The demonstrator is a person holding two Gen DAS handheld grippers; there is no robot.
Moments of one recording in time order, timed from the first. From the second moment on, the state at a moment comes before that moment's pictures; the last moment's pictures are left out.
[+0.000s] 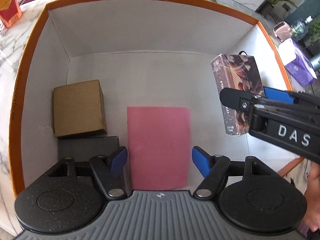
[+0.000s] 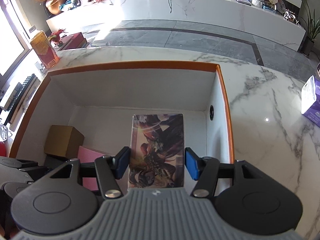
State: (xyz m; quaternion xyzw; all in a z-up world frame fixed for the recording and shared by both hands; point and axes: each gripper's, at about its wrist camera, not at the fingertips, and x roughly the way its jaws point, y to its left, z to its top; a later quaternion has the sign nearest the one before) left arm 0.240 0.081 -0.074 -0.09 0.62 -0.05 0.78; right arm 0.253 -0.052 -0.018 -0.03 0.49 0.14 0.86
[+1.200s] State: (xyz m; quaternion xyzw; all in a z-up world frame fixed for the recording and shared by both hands) left arm 0.196 0.179 -0.009 -0.13 0.49 0.01 0.86; right arm 0.244 0.017 -0.060 -0.19 0.59 0.14 0.77
